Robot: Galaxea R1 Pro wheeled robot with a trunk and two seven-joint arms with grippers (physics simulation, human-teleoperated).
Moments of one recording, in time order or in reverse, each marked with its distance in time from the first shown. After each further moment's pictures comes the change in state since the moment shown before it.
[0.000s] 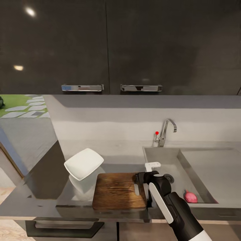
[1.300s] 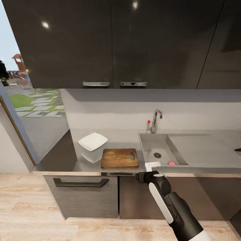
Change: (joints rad) left arm 0.000 0.000 0.000 0.001 0.000 0.000 0.000; right arm 0.000 0.000 0.001 0.001 0.004 -0.006 0.000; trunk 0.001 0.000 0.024
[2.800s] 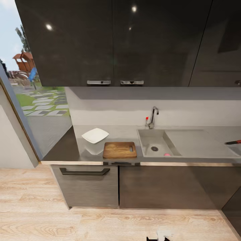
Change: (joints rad) left arm 0.000 0.002 0.003 -0.001 0.000 0.000 0.001; right arm 0.019 0.072 0.004 1.352 -0.002 -1.132 0.266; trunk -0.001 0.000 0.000
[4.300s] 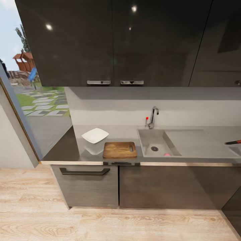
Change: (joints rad) left arm 0.000 0.007 0.006 0.010 0.003 0.000 0.001; right arm 0.325 -0.042 -0.004 -0.135 0.001 -0.401 -0.055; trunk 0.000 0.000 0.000
